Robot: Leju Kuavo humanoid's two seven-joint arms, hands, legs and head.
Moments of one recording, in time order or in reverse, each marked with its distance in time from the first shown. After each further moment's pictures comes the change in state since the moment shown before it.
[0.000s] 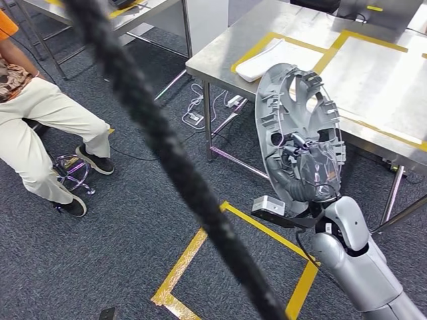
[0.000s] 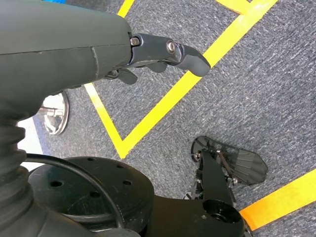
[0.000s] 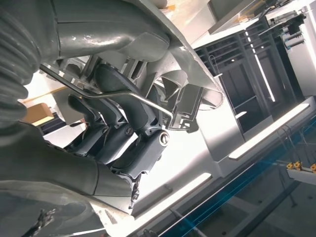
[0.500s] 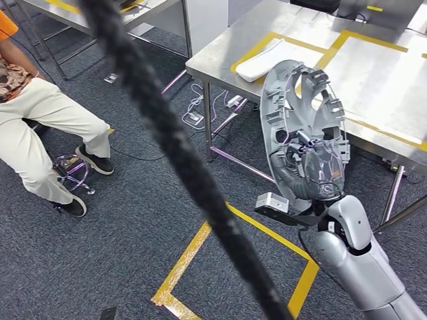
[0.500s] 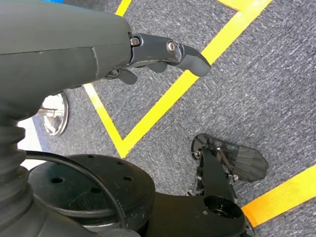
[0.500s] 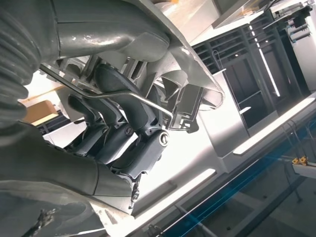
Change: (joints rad) left arm -0.001 -0.001 0.000 0.000 -0.009 -0.011 0.000; right arm 0.000 0.000 -0.018 0.000 0.000 -0.009 0.002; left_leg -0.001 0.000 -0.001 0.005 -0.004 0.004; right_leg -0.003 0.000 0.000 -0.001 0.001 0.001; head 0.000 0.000
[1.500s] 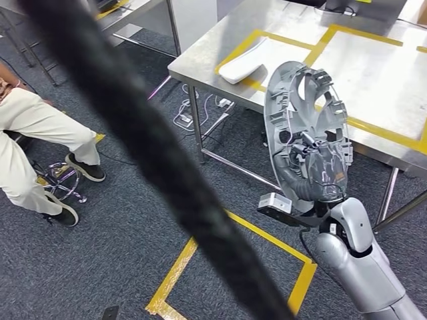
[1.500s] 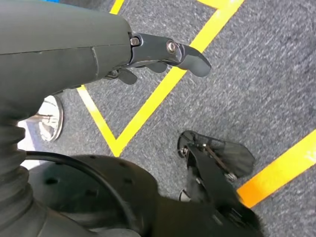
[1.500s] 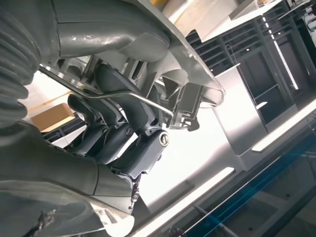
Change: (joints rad) left arm 0.000 0.002 -0.004 0.001 -0.023 -0.013 -0.010; right arm 0.032 0.000 -0.028 -0.017 0.003 -0.012 0.004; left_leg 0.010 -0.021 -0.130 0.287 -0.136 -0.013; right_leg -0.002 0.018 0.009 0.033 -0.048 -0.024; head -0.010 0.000
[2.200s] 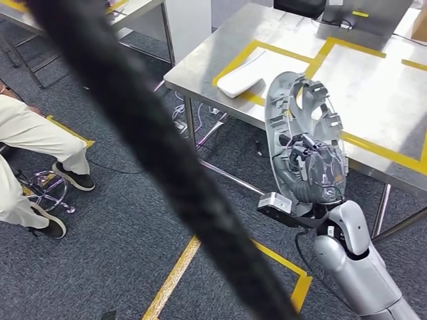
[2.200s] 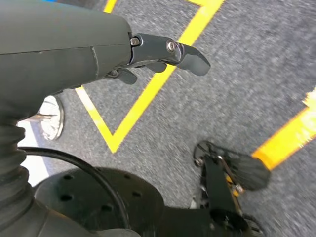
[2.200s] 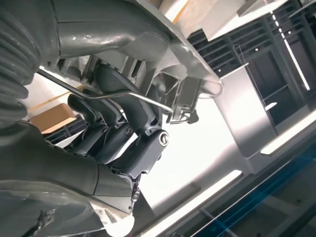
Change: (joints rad) left arm 0.011 0.003 -0.006 0.004 -0.007 -0.006 0.000; right arm 0.021 0.001 -0.011 0.000 -0.017 -0.014 0.012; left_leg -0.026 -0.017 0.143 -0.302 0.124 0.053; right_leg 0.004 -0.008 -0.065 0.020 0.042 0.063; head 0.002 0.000
